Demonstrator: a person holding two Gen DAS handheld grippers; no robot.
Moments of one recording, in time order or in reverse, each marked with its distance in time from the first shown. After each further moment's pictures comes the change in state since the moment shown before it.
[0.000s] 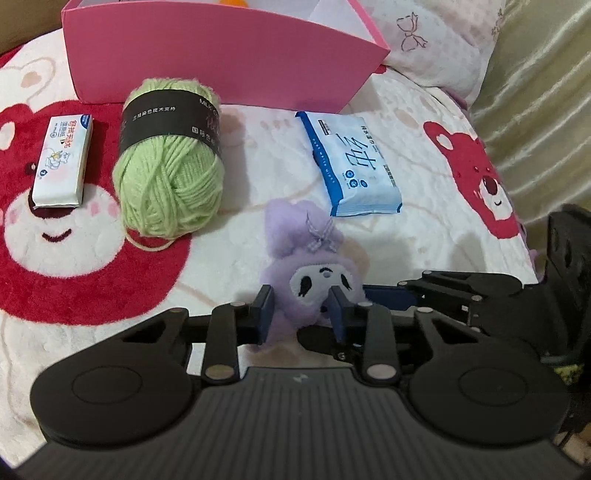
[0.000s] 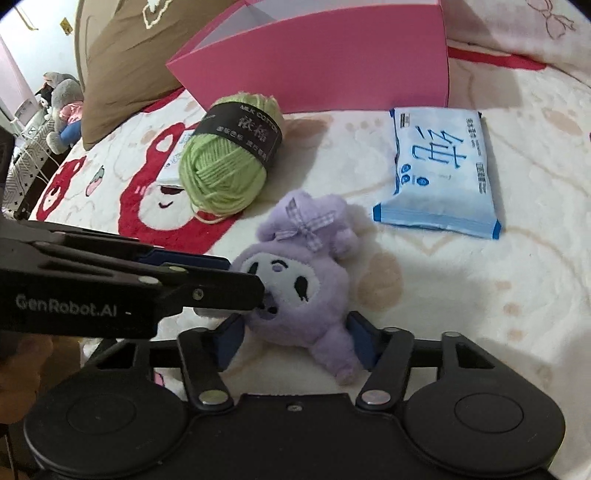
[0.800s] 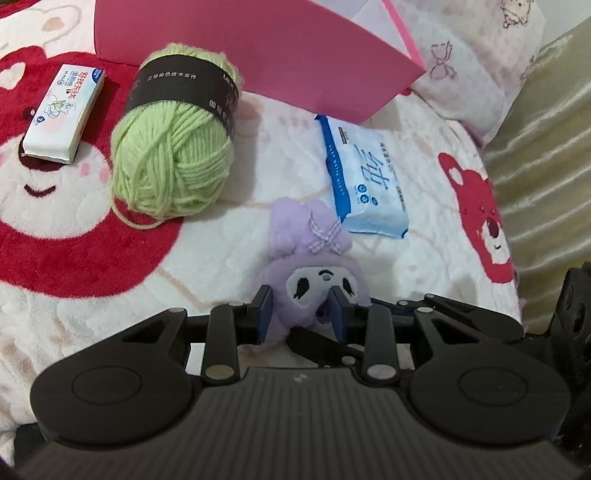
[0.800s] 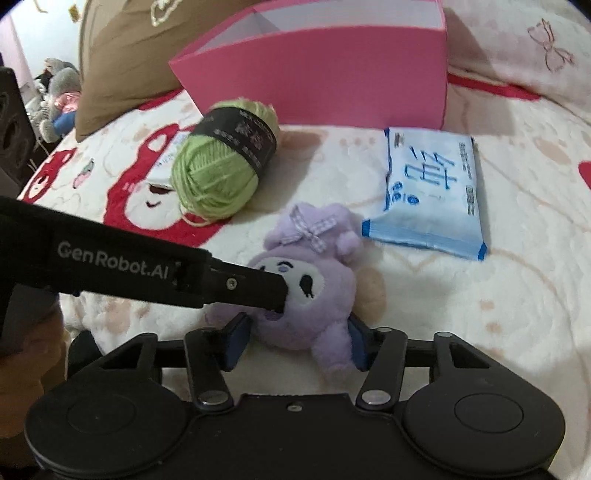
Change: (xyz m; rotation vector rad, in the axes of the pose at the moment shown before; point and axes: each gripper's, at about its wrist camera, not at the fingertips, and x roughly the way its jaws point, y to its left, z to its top) left arm 0.019 0.009 -0.004 -0.183 -0.044 -0.051; right arm -0.004 0.001 -0.002 -0.083 -0.054 -0.077
